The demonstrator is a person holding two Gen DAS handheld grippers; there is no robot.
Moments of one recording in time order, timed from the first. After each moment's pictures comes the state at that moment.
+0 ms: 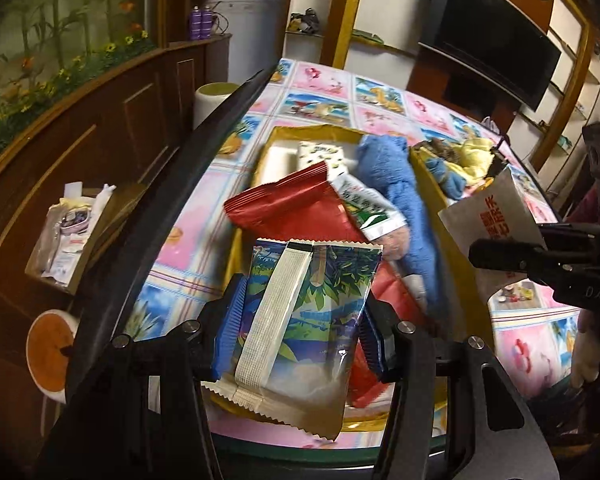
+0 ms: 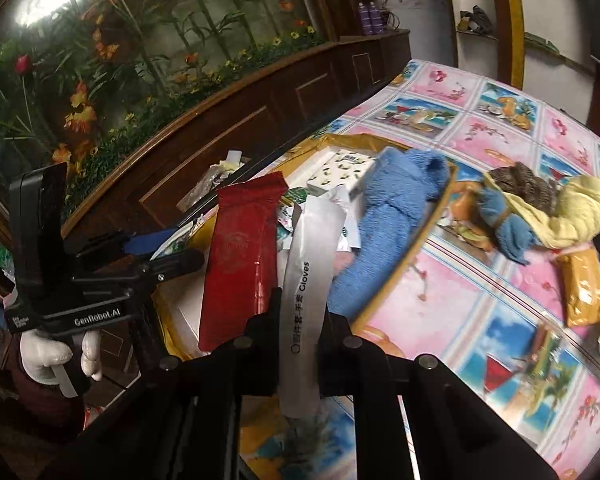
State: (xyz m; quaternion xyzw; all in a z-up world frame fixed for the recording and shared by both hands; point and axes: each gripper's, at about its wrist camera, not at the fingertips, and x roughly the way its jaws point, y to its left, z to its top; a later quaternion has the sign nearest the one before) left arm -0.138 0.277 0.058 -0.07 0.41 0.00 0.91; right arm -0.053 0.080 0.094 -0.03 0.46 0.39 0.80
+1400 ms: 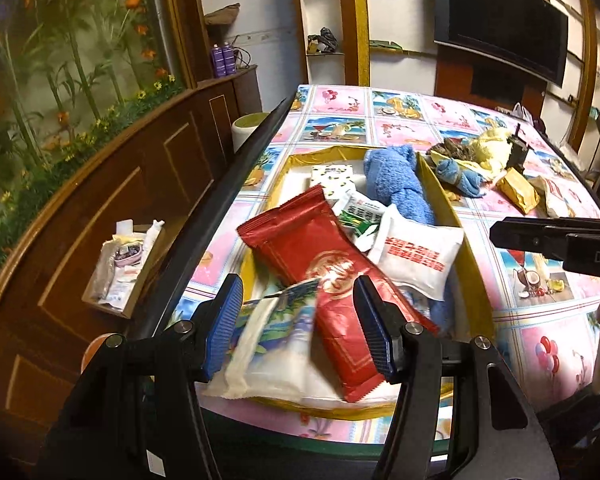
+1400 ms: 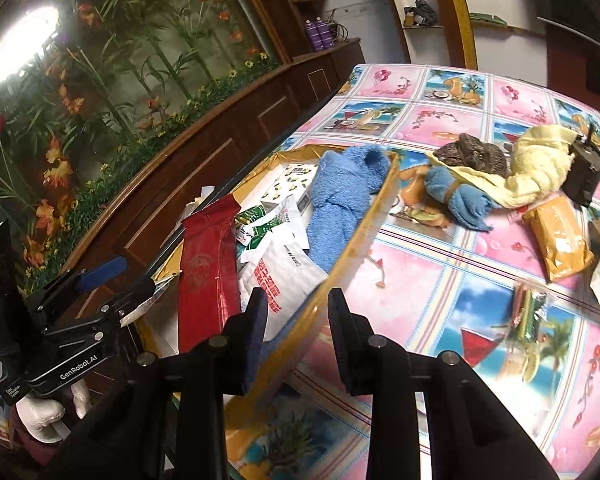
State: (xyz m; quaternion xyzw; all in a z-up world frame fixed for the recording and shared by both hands) left arm -0.157 0.227 0.082 0.02 0.38 0.08 0.92; right arm -0.054 0.034 0.088 0.05 0.45 0.33 0.83
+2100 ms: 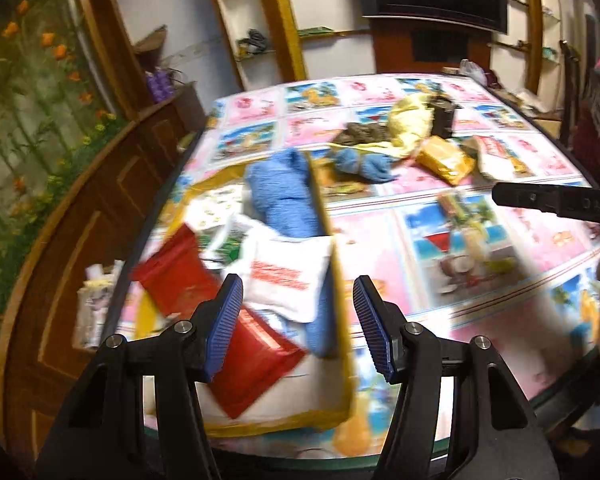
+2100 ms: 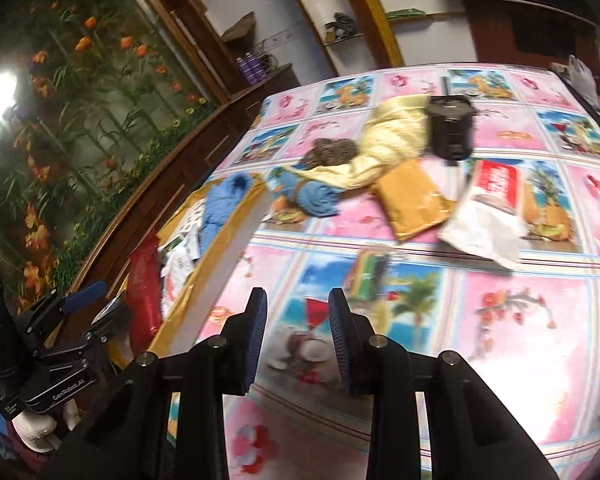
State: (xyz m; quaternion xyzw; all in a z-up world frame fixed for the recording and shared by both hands) left arm -0.134 0.120 0.090 0.09 0.40 -0.01 0.91; right arm -0.058 -0.105 0.076 0.13 0.43 0.24 0.86
